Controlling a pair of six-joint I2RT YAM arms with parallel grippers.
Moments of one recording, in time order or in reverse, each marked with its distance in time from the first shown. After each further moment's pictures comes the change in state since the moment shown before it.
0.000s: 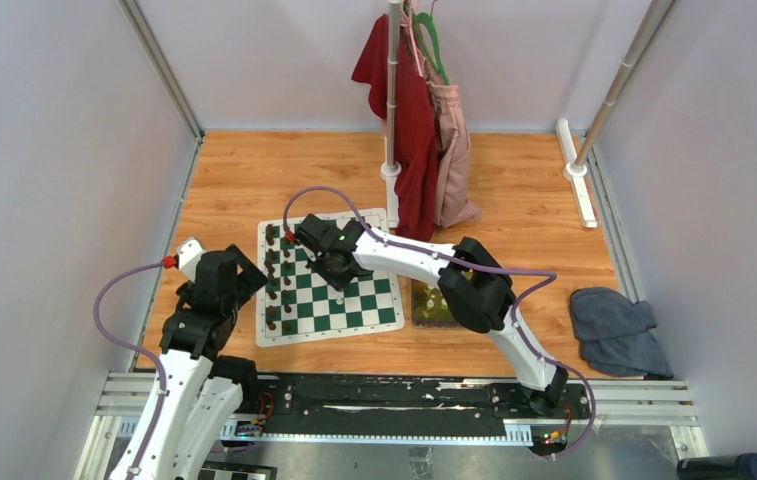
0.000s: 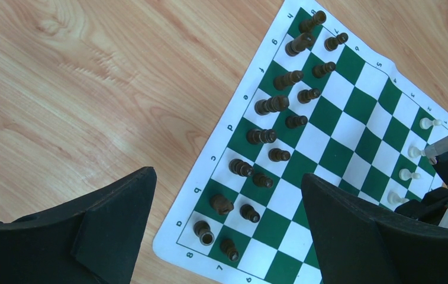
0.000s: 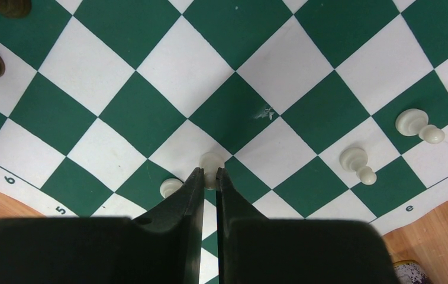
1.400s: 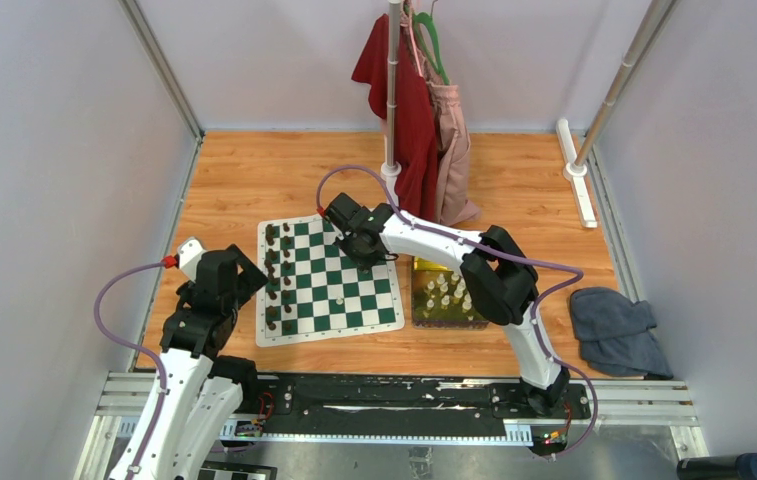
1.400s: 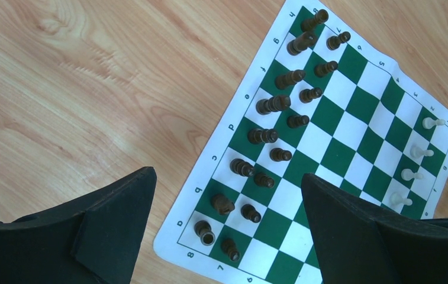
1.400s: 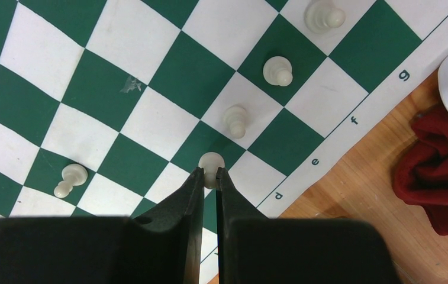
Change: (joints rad) left arm 0.000 0.007 0.000 0.000 -0.001 0.000; right arm -0.126 -0.114 -0.142 0.039 0.037 0.013
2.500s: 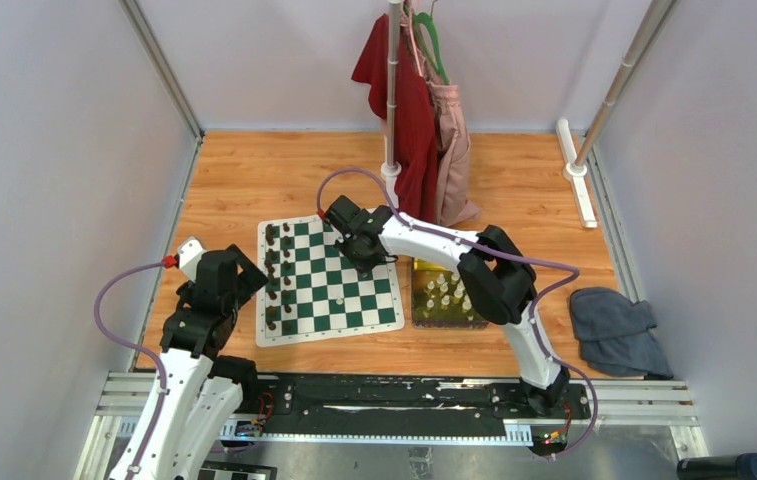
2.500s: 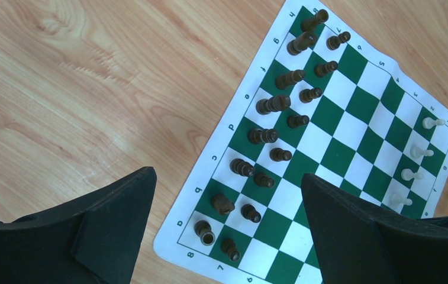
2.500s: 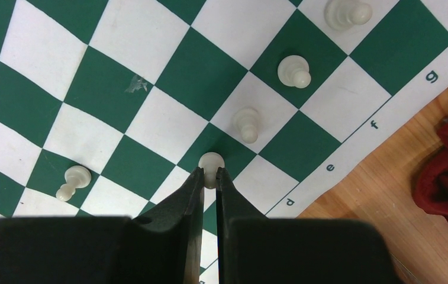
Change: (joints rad) left arm 0.000 0.001 0.000 0.000 0.000 0.000; right arm 0.000 0.010 -0.013 0.015 -0.027 0.010
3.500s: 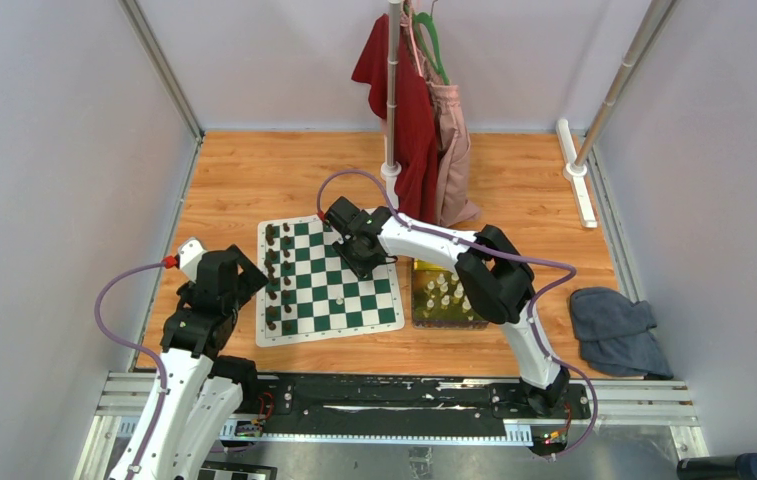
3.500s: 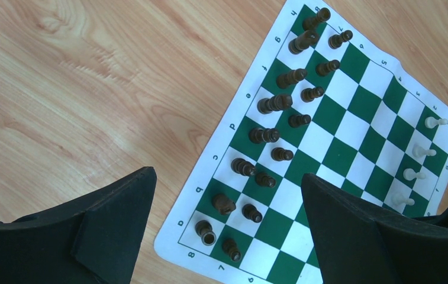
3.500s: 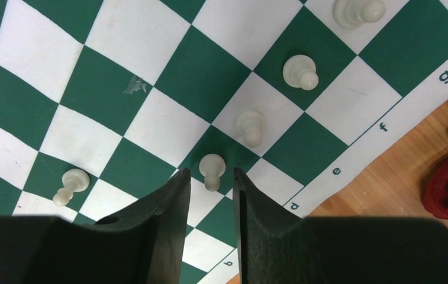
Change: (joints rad) left arm 0.000 0.000 -0.005 0.001 0.000 0.000; right arm 0.000 0.015 0.000 0.001 -0.010 0.005
